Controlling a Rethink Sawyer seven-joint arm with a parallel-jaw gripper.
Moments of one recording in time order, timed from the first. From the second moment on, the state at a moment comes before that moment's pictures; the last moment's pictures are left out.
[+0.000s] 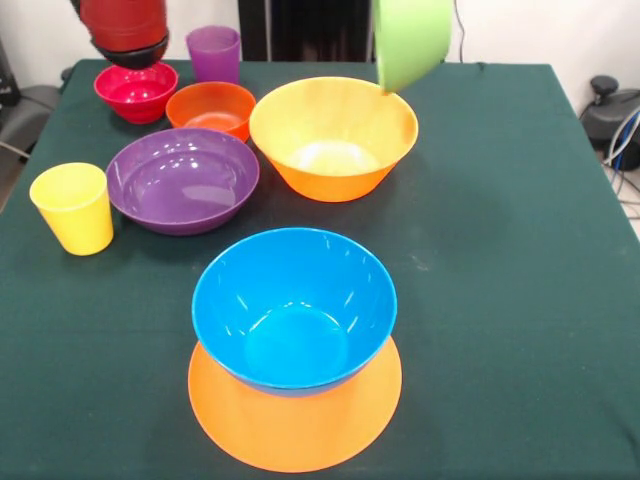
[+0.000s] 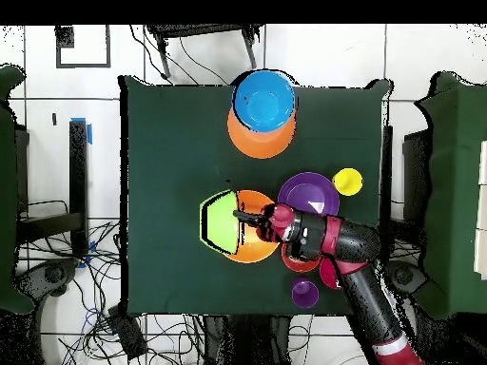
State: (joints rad) arm -1.60 0.39 1.29 1.93 -0.41 0.92 2.16
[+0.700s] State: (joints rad) arm -1.61 0.40 1.29 1.91 -0.41 0.93 2.15
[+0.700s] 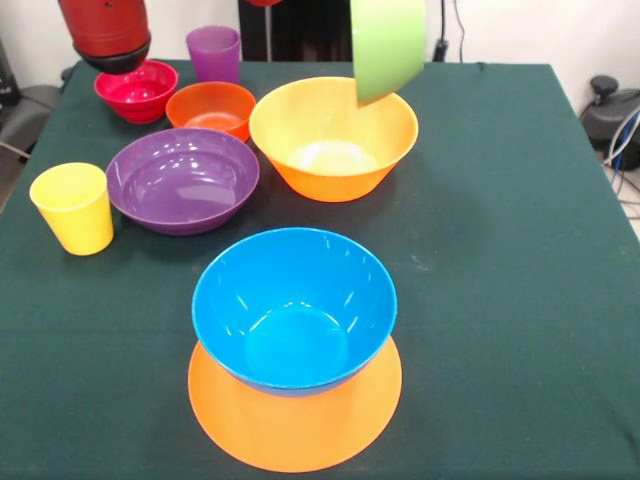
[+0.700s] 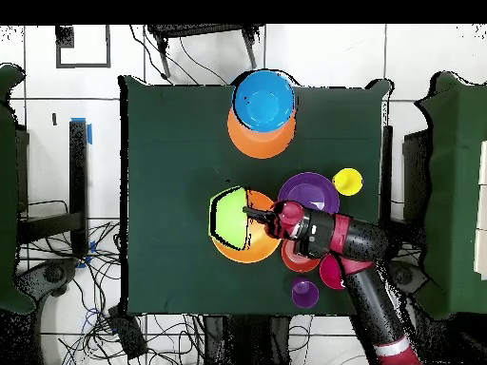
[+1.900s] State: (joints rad) arm -1.52 0.49 1.29 1.83 -0.39 0.96 1.98
